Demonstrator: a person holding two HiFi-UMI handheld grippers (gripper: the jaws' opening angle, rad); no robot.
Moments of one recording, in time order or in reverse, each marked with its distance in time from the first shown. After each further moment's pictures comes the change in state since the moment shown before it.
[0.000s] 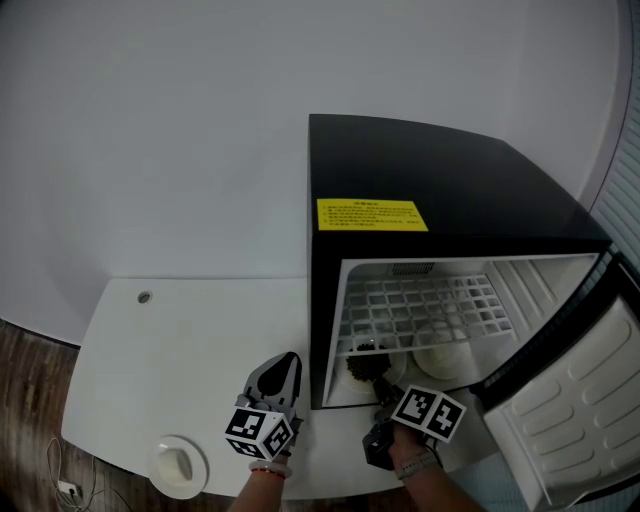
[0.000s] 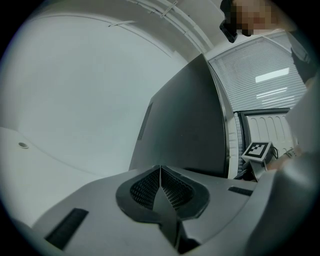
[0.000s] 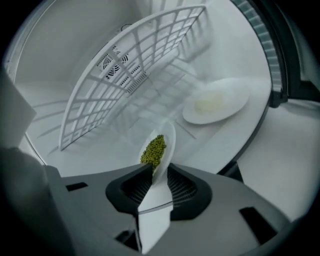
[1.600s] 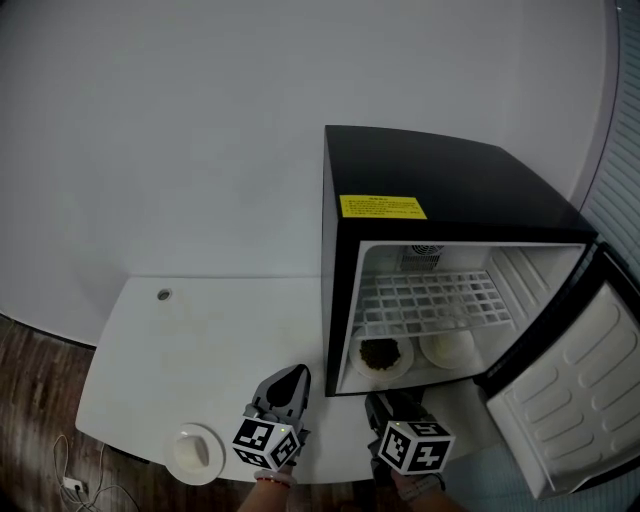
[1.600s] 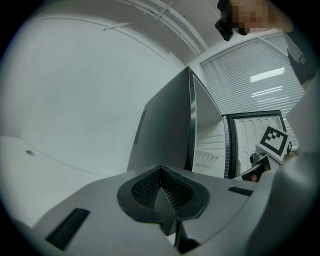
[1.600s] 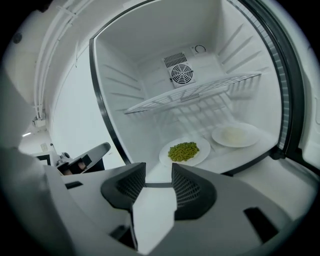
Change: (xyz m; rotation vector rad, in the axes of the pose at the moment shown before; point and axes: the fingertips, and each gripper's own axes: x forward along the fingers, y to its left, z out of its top) left arm -0.057 -0.026 0.013 0.026 0.016 -0.025; right arm -0.065 0.054 -0.047 -0.522 -0.059 0.060
